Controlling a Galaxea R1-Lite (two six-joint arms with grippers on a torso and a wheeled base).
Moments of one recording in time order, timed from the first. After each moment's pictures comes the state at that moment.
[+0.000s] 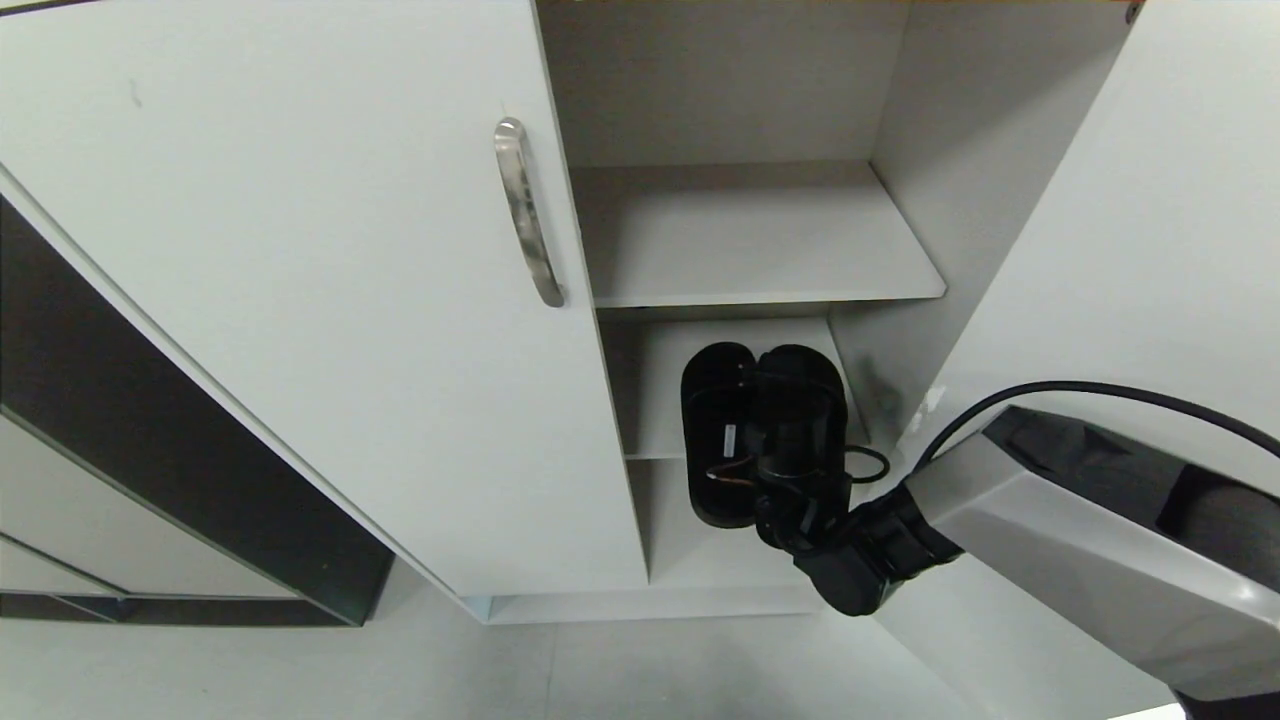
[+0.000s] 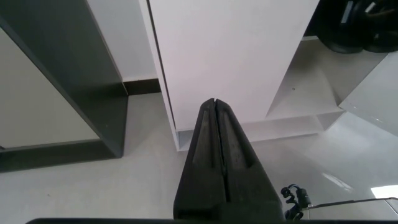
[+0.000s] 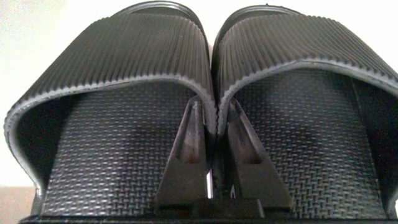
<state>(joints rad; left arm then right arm) 0.00 0.00 0.00 0.00 -0.06 0.04 0.69 2.39 -1.36 -1.03 -0.72 0.07</state>
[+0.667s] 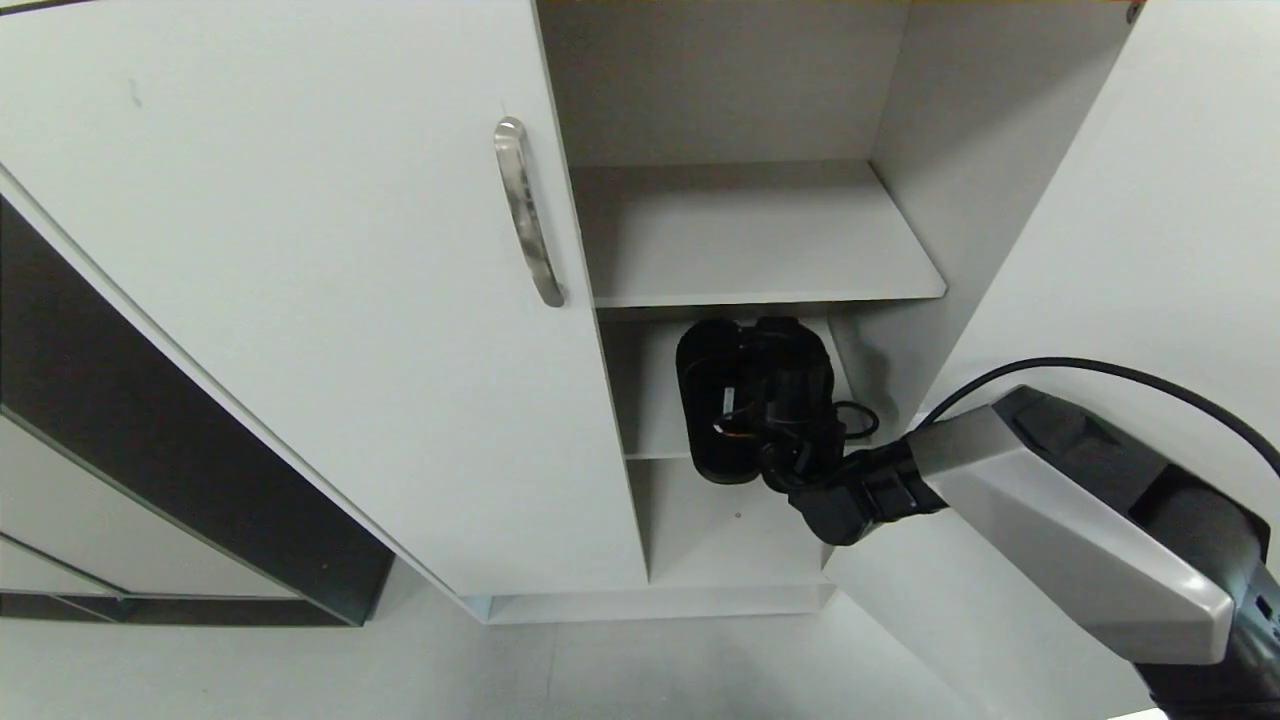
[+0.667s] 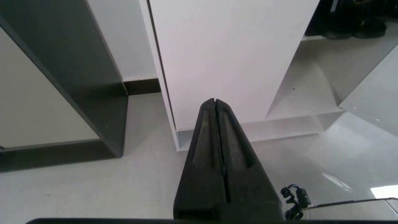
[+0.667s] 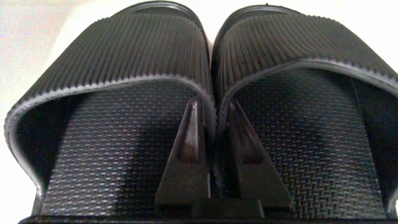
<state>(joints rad) 0.00 0.00 0.00 0.00 -0.06 0.04 0.62 2.46 -1.64 -0.82 -0.58 0.07</state>
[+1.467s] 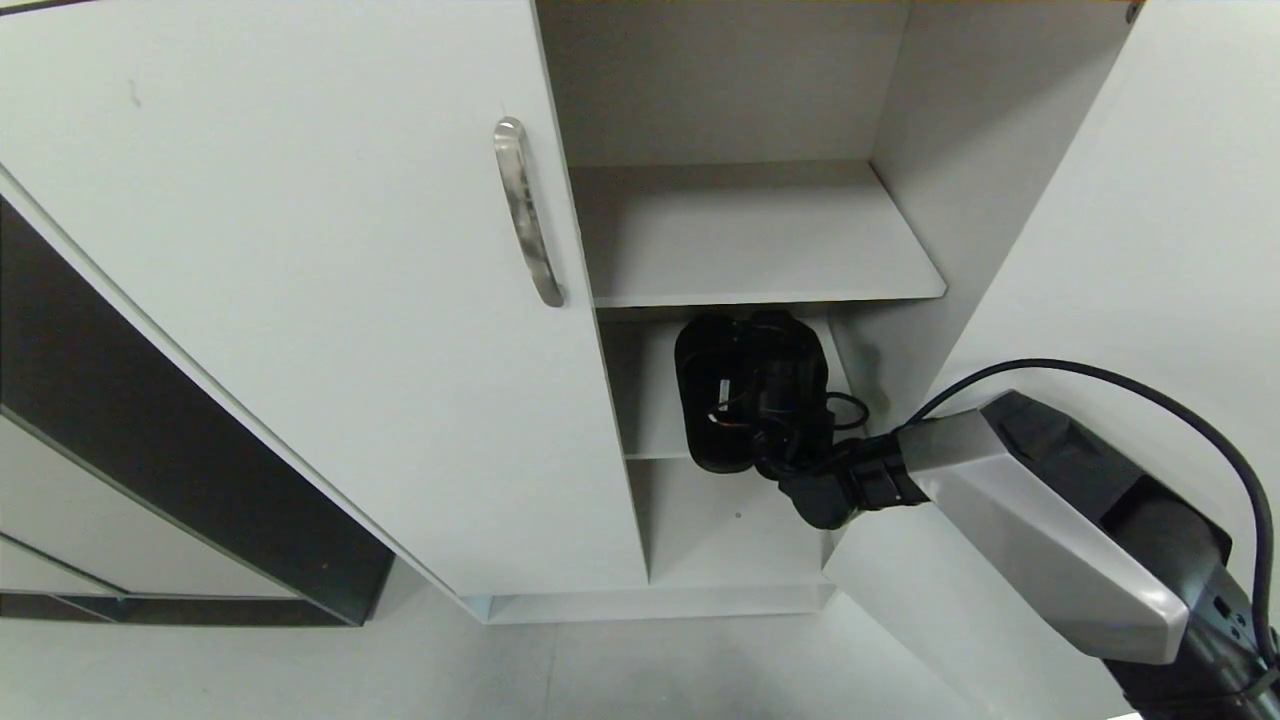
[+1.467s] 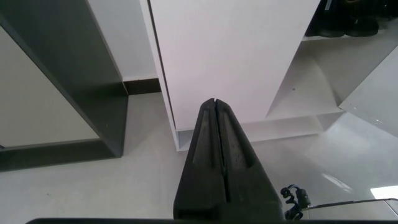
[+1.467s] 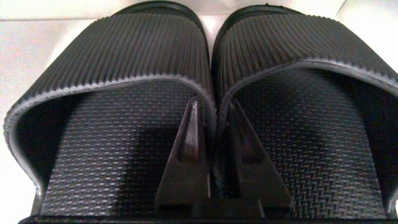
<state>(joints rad) 0.00 0.00 0.00 0.00 -0.05 0.04 0.61 2.52 -1.78 -0.74 -0.58 0.07</state>
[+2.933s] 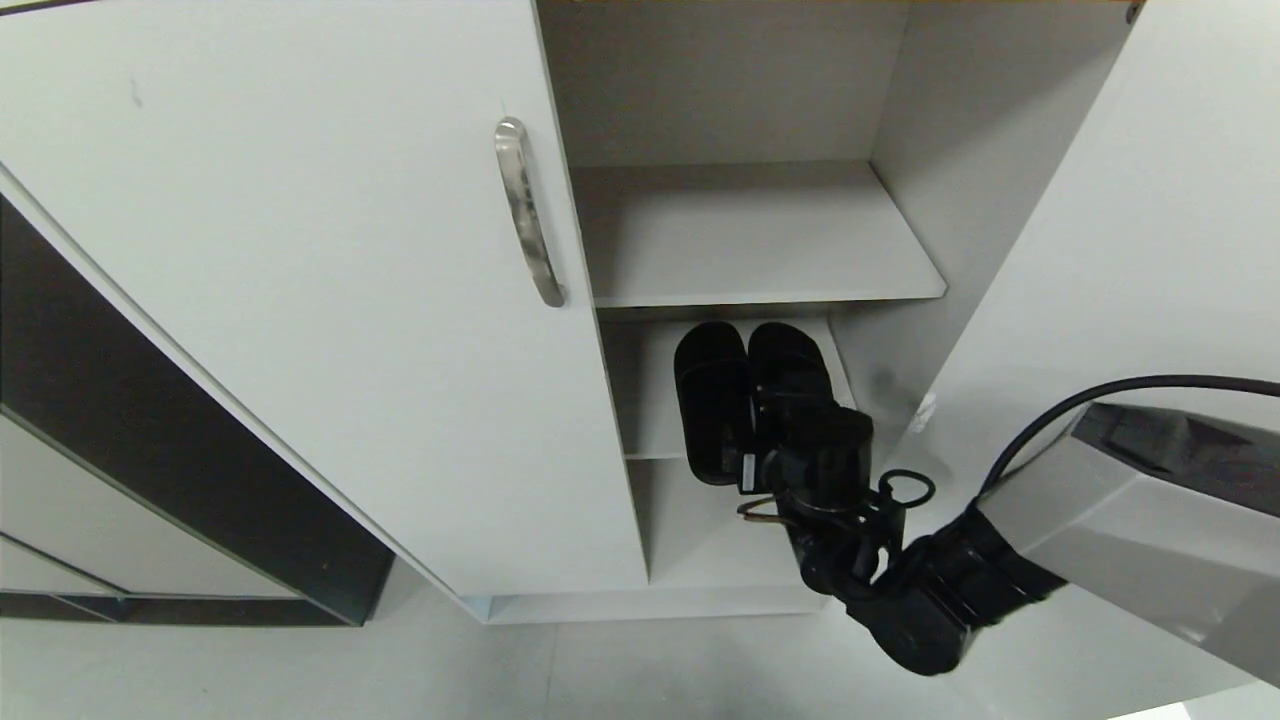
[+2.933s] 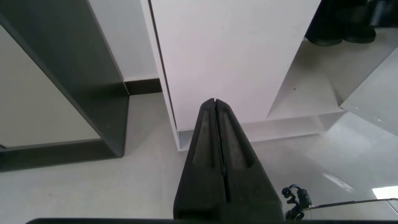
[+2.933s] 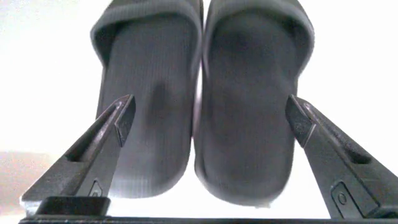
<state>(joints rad) 0.00 0.00 0.00 0.00 -0.05 0.04 0.75 2.20 -1.02 -1.11 -0.67 0.07</state>
